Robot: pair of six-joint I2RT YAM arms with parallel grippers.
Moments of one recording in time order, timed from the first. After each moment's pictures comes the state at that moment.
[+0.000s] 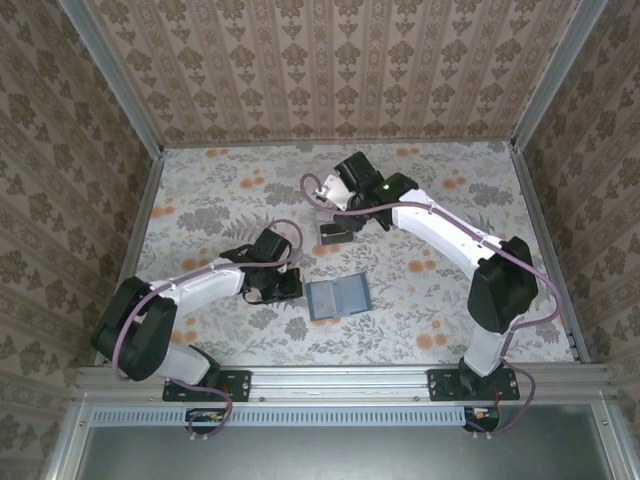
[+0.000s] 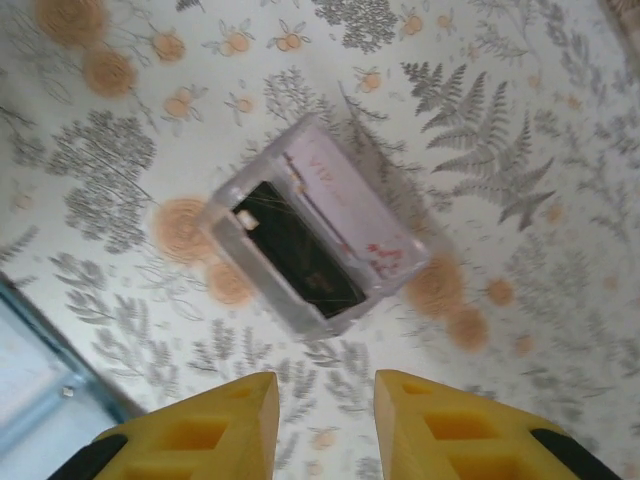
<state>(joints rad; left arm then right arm) -0.66 1.44 0.72 -0.46 0.34 -0.70 0.62 1.76 1.57 -0.78 0.07 -0.36</state>
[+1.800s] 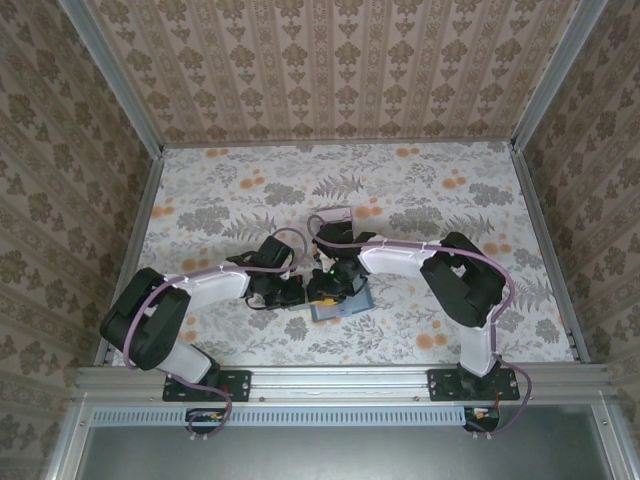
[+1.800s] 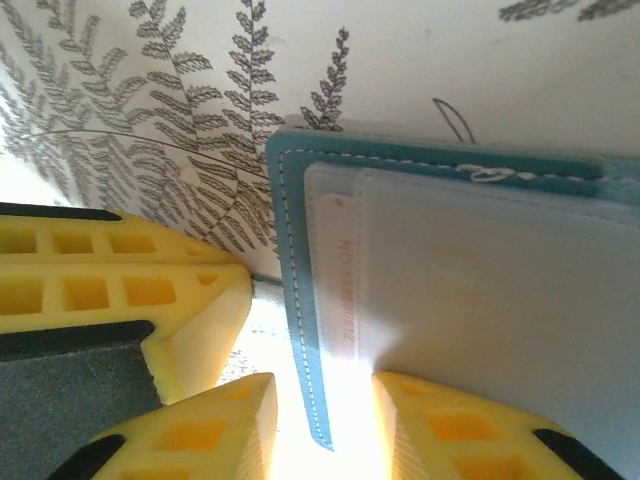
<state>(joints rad) -0.67 1.50 0.66 -0.35 0.39 -0.70 0.80 1.93 1.22 -0.56 -0.43 0.74</state>
